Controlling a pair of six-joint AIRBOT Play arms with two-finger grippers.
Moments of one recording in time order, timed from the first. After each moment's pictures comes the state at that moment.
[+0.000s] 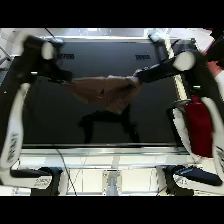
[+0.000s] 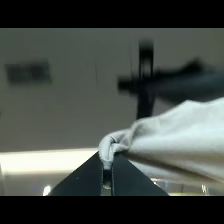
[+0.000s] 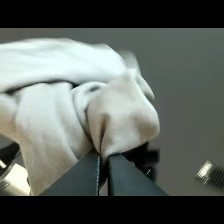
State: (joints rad) left arm -0.26 -1.45 1.82 1.83 -1.57 -1.66; right arm 0.26 -1.29 1.62 -1.38 1.25 1.45
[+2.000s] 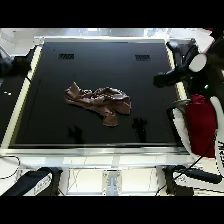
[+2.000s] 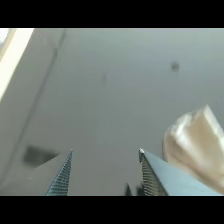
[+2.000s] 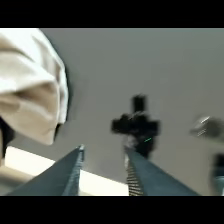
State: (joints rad) left arm -0.09 -1.00 1.37 2.00 -1.18 -1.90; right arm 0.08 -1.34 1.44 -1.33 1.22 1.40
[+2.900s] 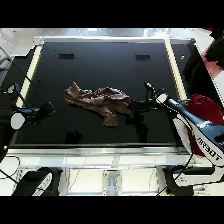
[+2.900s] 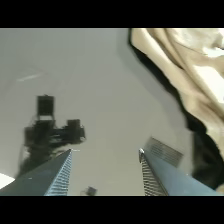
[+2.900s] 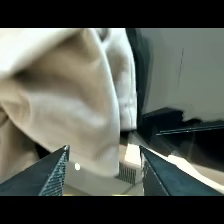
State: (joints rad) left arm -0.07 -0.73 0.75 1.62 -1.01 -2.17; right arm 0.22 -1.50 0.94 -0.79 0.66 1.26
